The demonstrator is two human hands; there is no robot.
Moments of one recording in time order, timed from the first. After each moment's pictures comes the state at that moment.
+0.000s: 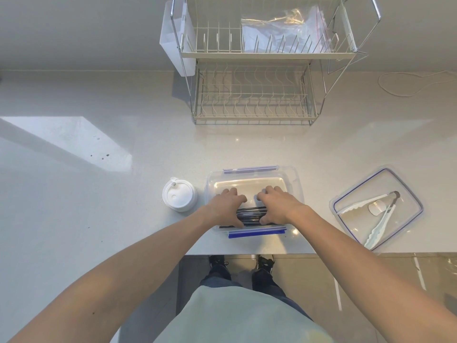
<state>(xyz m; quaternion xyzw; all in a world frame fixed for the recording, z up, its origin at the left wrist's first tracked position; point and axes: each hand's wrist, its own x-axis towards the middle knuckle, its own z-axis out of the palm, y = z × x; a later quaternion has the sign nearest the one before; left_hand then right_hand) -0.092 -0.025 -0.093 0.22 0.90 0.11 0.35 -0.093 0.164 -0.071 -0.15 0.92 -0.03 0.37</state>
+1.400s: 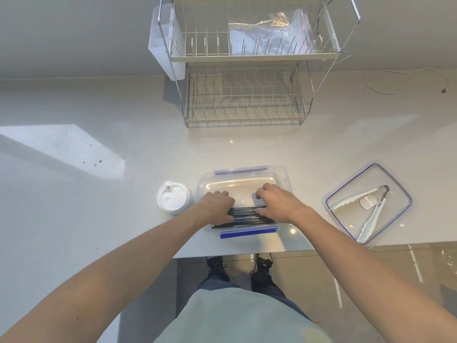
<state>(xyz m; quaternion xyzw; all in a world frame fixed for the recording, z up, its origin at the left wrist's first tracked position) -0.099 -0.030 -0.082 0.27 0.90 0.02 0.35 -0.086 0.180 -0.059 -0.14 0.94 -0.10 0.30</state>
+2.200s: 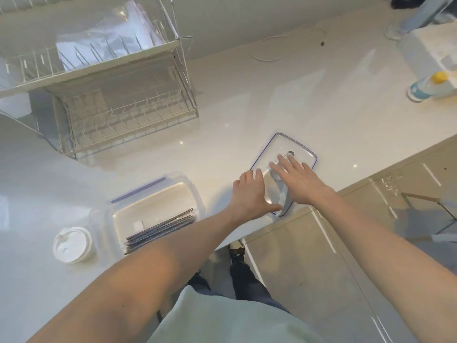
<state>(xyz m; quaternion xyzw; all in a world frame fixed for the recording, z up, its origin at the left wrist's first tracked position) -0.054 0.291 -0.082 0.29 0.92 0.15 0.23 -0.020 0.465 -0.063 0.03 0.95 0.00 0.30</state>
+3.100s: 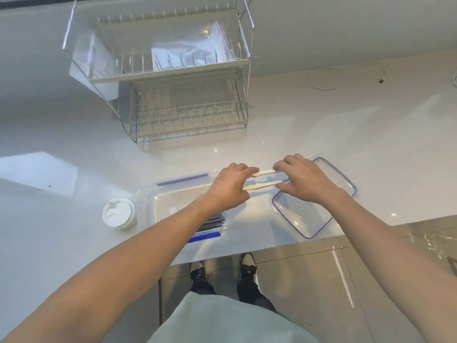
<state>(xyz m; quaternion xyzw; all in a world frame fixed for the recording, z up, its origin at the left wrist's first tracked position) -0.114 0.162 -0.025 0.28 0.93 0.20 0.16 -0.091 0.395 -0.015 -0.13 0.98 -0.07 0.12</state>
